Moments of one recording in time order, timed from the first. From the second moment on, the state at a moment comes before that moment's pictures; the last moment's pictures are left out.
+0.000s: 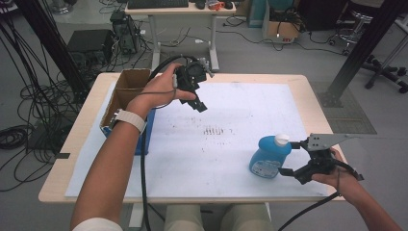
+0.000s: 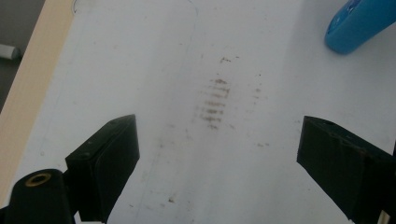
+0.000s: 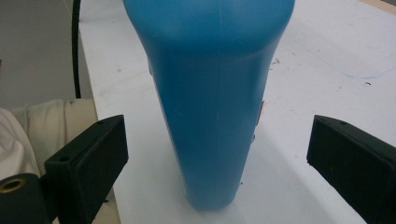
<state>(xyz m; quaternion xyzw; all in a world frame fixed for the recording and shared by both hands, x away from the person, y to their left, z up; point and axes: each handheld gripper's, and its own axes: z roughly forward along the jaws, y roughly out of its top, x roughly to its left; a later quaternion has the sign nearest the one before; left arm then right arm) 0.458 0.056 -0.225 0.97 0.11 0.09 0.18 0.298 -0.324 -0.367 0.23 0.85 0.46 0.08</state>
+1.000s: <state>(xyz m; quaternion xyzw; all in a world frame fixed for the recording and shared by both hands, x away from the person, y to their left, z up) 0.458 0.057 -0.226 0.97 0.11 0.09 0.18 0.299 -0.324 -0.367 0.22 0.85 0.47 0.09</state>
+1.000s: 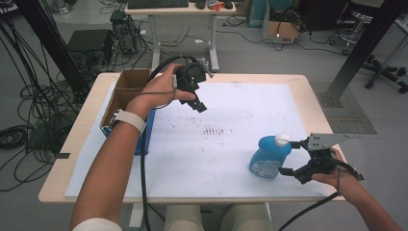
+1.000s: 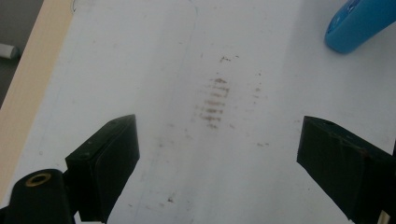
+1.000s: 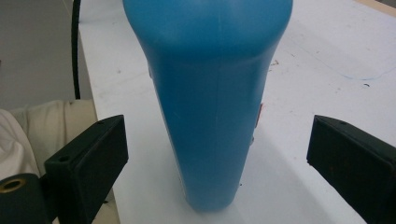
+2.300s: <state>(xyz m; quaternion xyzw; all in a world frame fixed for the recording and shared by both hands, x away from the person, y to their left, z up) 0.458 0.057 -0.226 0.97 0.11 0.09 0.18 0.300 -0.324 -0.367 0.22 0.85 0.47 0.09</state>
